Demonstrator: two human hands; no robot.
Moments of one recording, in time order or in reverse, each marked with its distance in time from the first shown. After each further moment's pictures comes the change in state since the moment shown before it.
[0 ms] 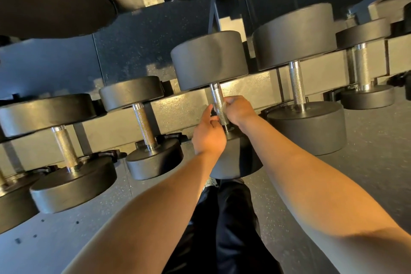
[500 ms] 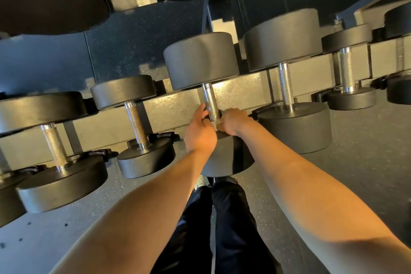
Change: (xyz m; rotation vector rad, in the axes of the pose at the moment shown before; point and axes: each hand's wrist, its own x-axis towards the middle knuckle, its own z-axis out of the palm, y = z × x) left_hand 0.000 -0.002 0.001 -0.041 0.015 0.033; right_hand -0.006 0.018 0.000 -0.701 -0.150 0.060
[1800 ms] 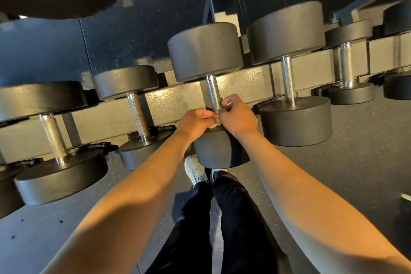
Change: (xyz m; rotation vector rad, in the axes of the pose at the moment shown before) left_hand 0.033 -0.016 -0.038 0.016 -0.433 0.034; right_hand -0.047 -0.001 0.018 0.559 0.415 -0.088
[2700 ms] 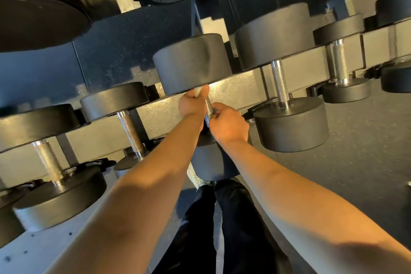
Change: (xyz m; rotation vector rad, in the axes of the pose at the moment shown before) left_hand 0.058 0.068 0.027 -0.370 0.494 -0.191; right_hand 0.006 -0.013 -0.001 -0.113 0.084 -0.001
